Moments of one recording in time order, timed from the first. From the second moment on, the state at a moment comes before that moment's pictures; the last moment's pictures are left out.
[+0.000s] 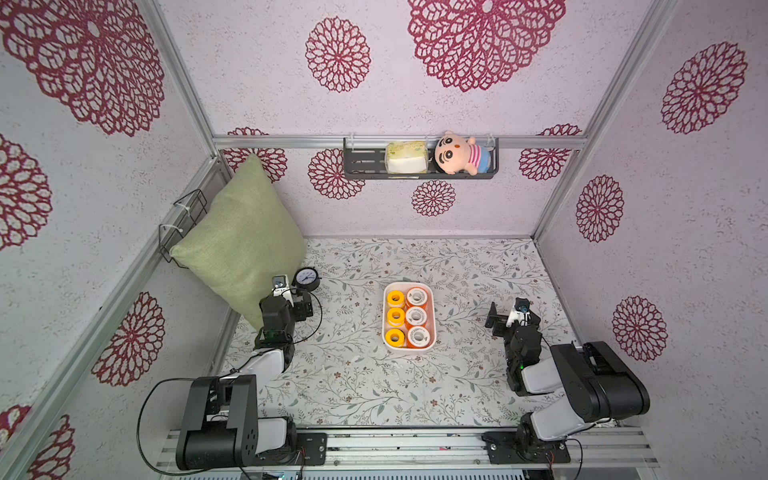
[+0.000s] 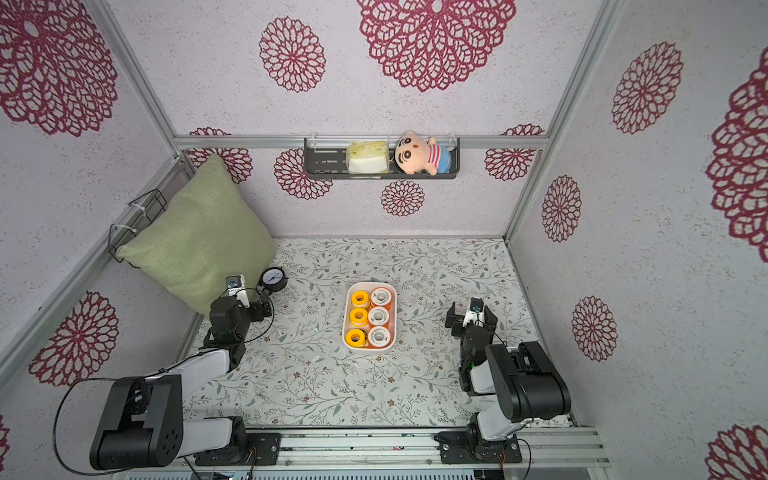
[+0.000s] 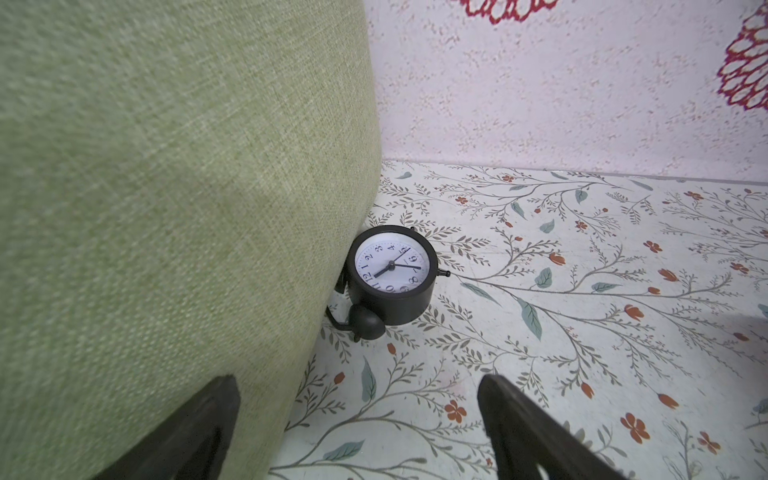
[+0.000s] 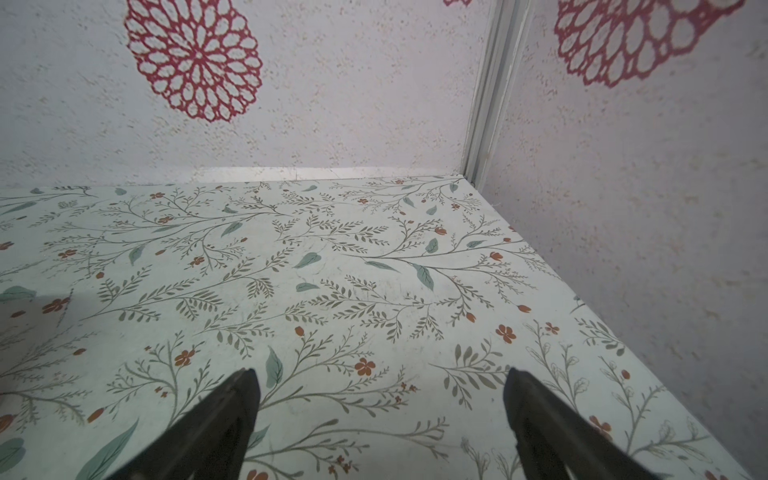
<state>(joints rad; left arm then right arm) 0.05 1.34 0.44 0.57 -0.14 -0.03 0.11 1.54 0.15 1.26 0.27 0.01</state>
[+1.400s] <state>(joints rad) 0.11 1.54 0.41 0.84 -0.12 -0.07 0.11 1.54 0.18 1.25 0.26 0.00</state>
